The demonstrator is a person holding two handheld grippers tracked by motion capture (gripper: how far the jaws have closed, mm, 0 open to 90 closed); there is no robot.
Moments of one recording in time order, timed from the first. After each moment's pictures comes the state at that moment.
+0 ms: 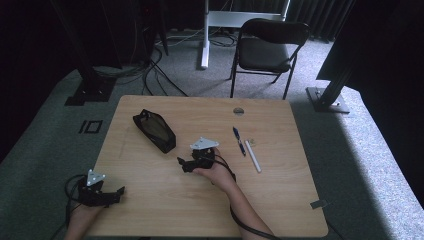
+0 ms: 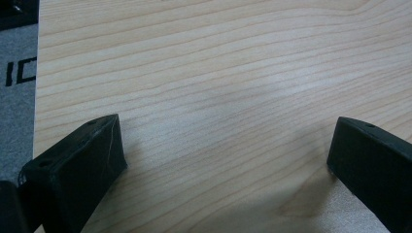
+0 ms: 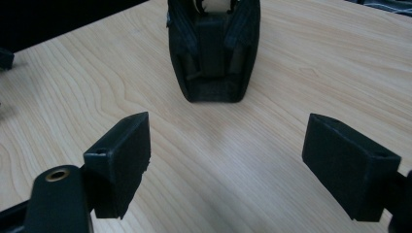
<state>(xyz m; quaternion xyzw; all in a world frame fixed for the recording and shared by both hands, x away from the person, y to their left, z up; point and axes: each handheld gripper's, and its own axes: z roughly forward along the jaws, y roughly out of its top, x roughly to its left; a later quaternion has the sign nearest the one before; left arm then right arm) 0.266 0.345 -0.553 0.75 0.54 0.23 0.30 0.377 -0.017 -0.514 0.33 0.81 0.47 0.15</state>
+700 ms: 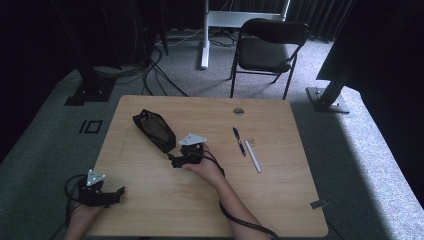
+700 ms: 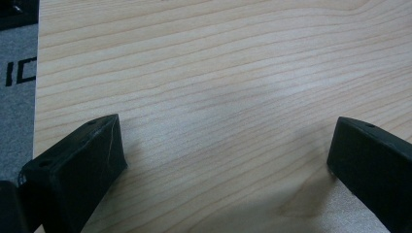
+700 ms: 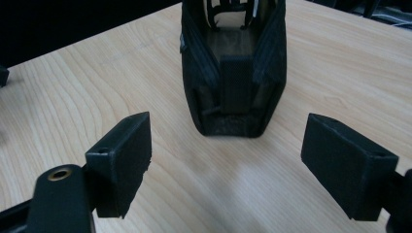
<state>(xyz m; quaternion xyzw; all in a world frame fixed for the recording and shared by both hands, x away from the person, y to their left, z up) 0.266 0.345 -0.553 0.75 0.54 0.23 0.30 0.392 0.018 -0.514 0.31 0.81 0.47 0.16</state>
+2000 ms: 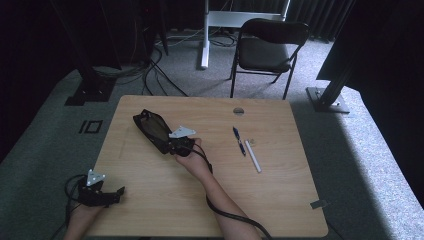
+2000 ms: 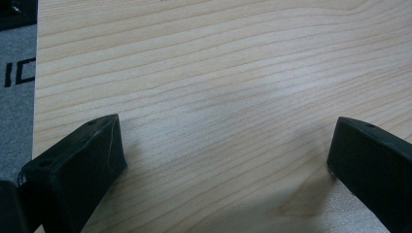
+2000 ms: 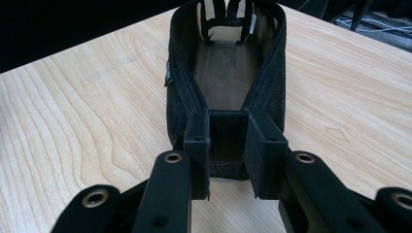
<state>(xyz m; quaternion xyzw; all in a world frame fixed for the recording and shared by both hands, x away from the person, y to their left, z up) 0.266 0.345 -0.553 0.75 0.54 0.22 0.30 0.412 0.046 -0.506 0.32 0.81 0.46 0.18</state>
